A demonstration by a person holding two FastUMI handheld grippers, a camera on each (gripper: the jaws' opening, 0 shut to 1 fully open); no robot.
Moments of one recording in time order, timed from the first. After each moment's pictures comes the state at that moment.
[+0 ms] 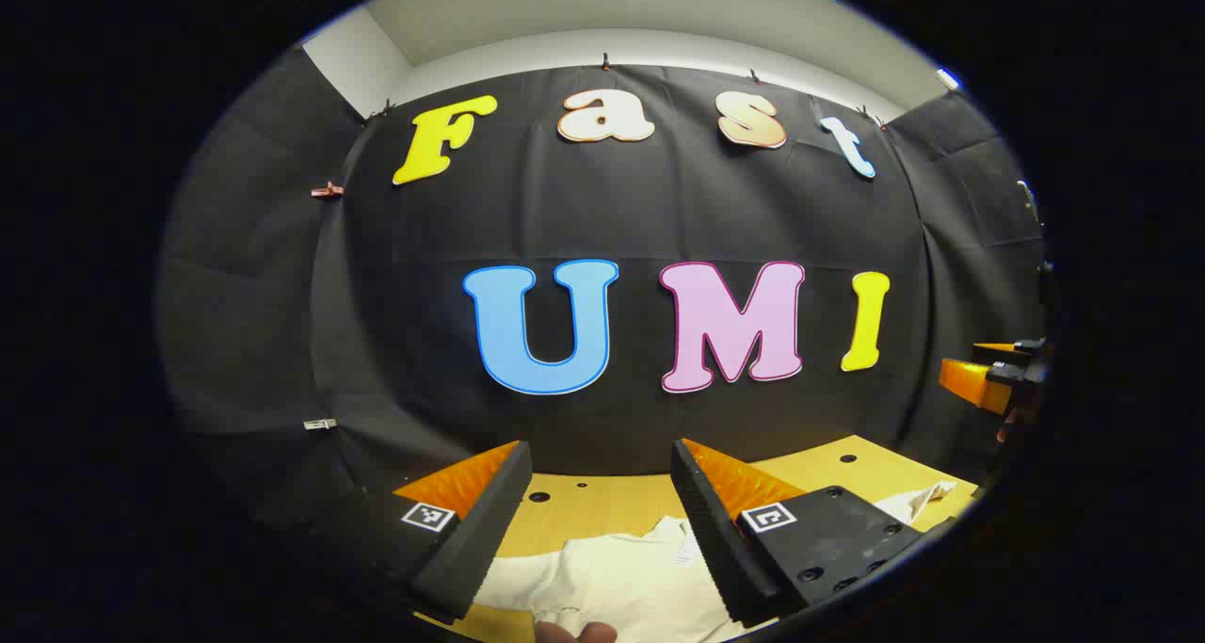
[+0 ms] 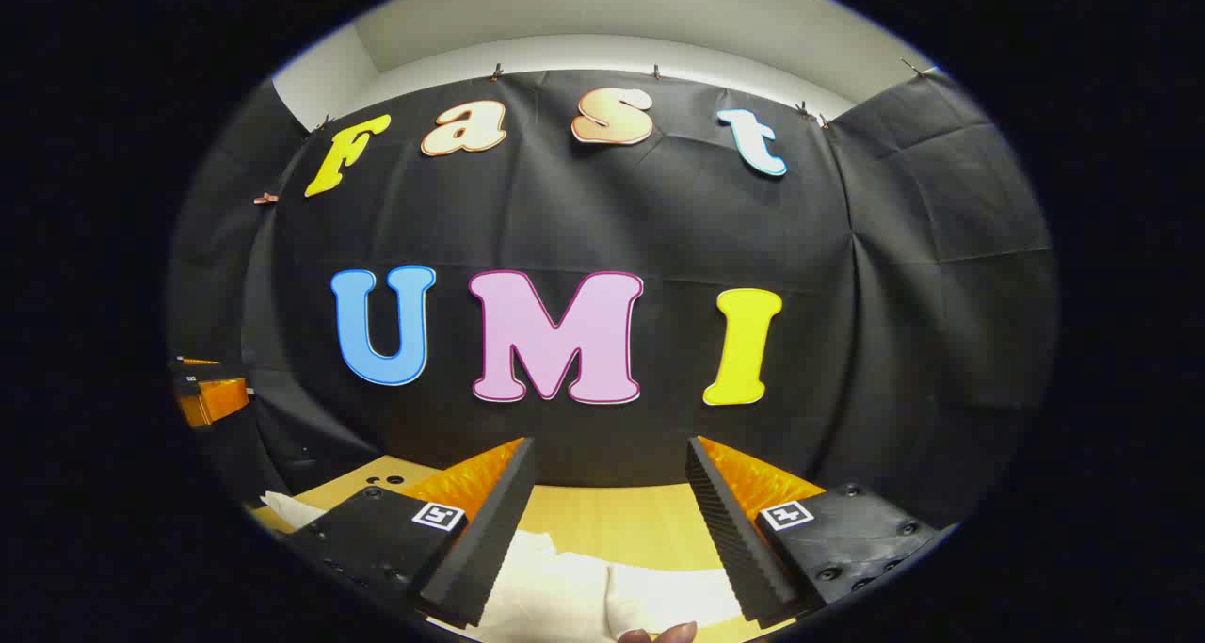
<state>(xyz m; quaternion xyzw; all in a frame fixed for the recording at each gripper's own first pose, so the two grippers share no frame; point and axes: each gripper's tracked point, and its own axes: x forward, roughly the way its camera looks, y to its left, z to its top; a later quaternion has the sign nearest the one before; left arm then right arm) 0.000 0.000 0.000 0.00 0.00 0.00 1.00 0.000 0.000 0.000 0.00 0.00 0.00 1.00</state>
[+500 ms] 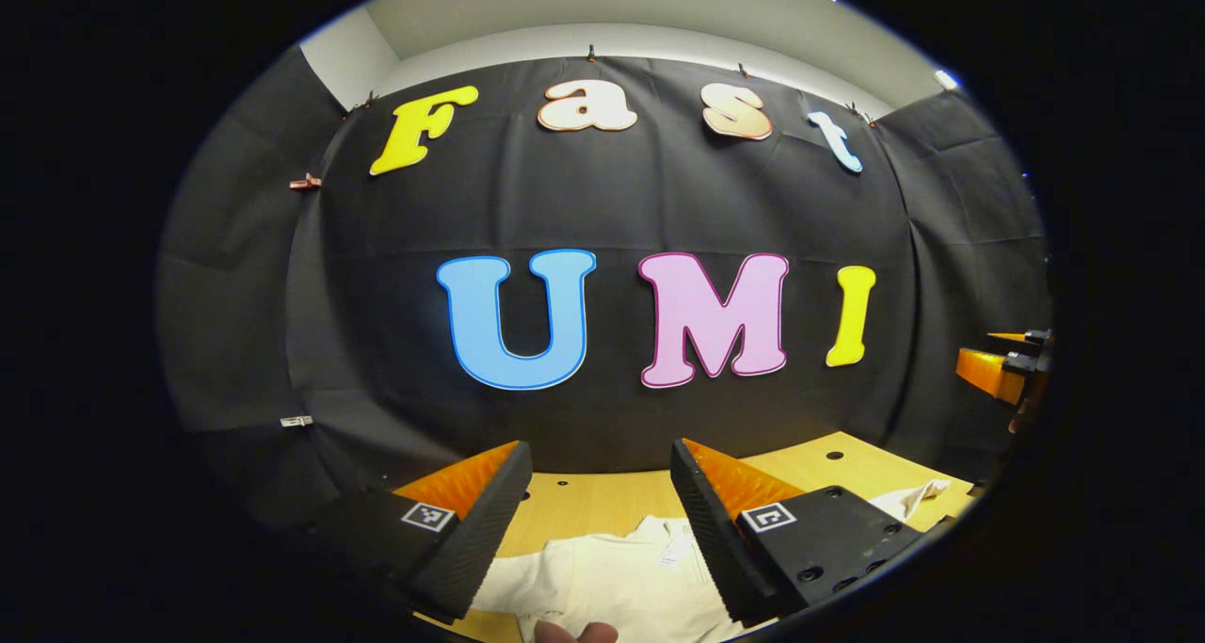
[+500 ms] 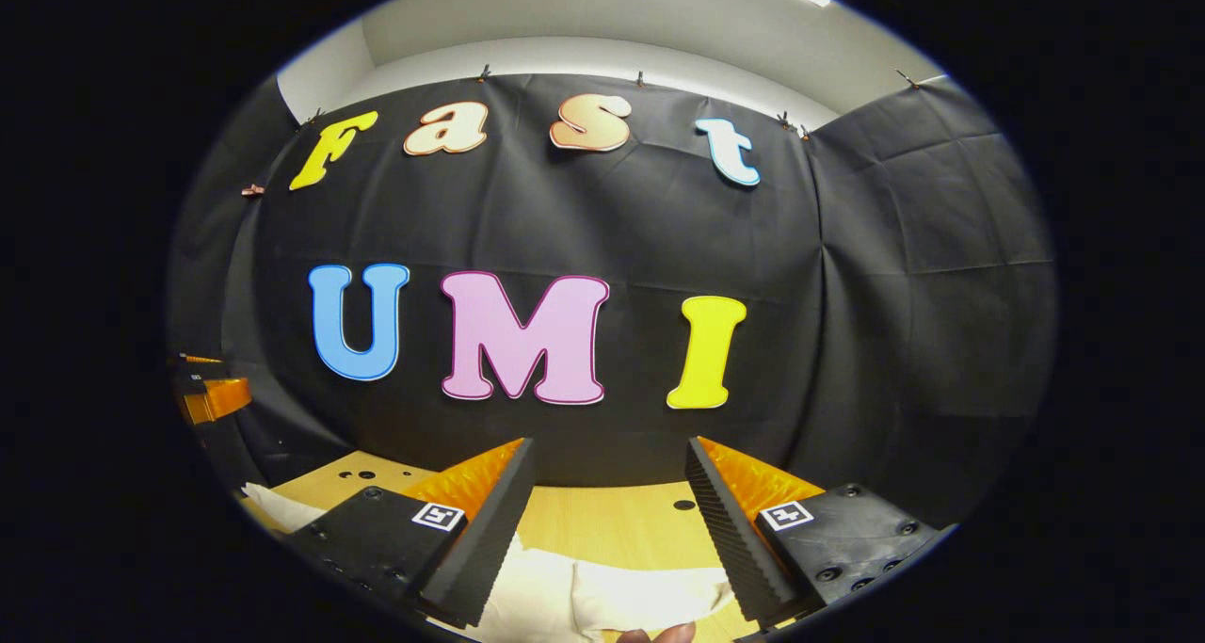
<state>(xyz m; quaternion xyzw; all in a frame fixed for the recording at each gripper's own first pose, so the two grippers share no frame) 0.018 -0.016 -0.013 0.00 0.01 -0.02 1.00 -0.012 -0.034 -0.005 -0.01 0.00 -0.03 1.00</state>
